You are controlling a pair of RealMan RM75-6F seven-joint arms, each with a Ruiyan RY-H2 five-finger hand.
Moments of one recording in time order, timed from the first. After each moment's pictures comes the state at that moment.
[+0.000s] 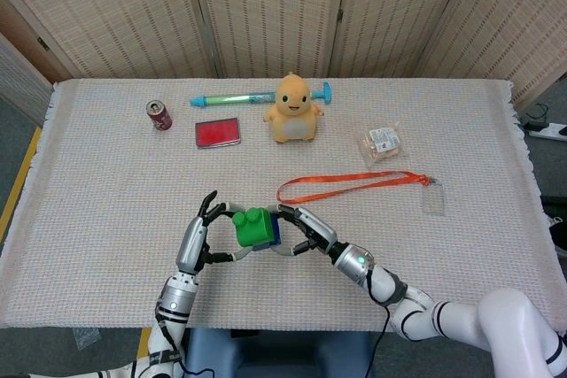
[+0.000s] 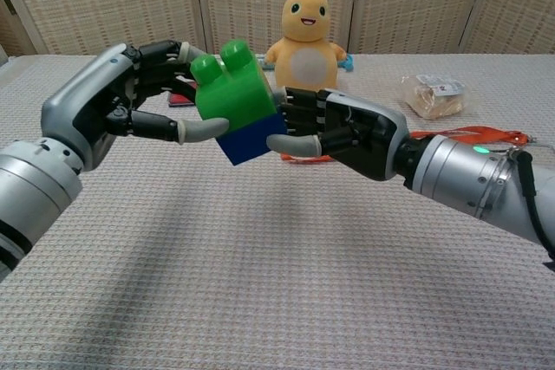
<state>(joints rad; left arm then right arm) -0.46 -1.86 -0.23 -1.56 1.41 1.35 -0.28 0.82 -1.75 0.03 -1.13 -1.61 1.05 1.45</state>
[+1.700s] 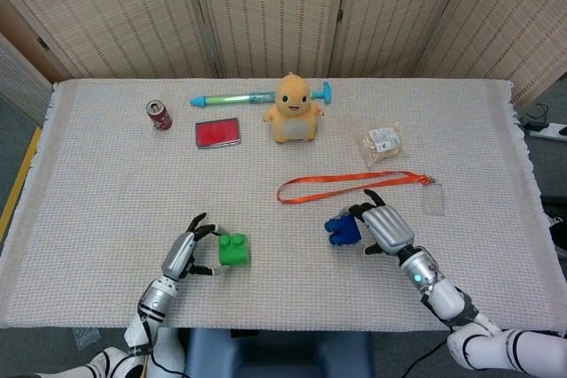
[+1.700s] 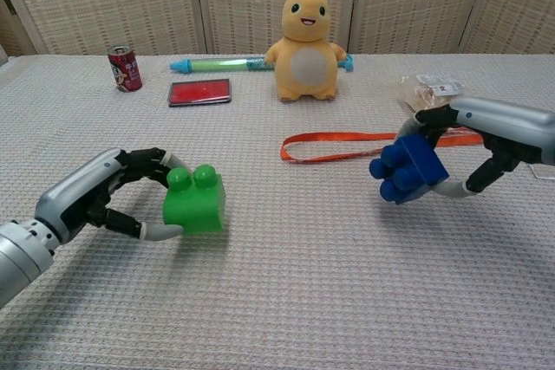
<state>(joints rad) -0.46 -1.91 -0.05 -0.98 1.54 1.26 -0.71 0.61 -1.42 0.01 -1.47 -1.37 1.03 0.08</state>
